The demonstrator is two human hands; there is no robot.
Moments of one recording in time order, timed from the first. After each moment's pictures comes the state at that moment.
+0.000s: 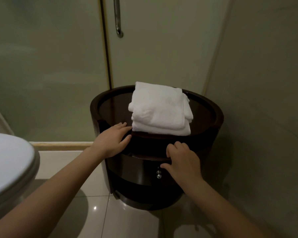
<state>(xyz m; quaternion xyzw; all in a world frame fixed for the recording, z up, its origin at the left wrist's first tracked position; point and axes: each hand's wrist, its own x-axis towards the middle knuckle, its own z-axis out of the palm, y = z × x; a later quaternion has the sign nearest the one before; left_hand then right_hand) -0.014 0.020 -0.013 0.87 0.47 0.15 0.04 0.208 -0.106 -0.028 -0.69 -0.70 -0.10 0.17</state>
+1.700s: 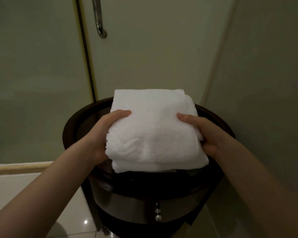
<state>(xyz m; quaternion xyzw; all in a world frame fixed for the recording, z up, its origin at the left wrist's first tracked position) 0.035 0.087 0.077 0.47 0.32 0.38 0.73 0.290 0.036 0.080 -0.53 -0.37 0.59 0.49</state>
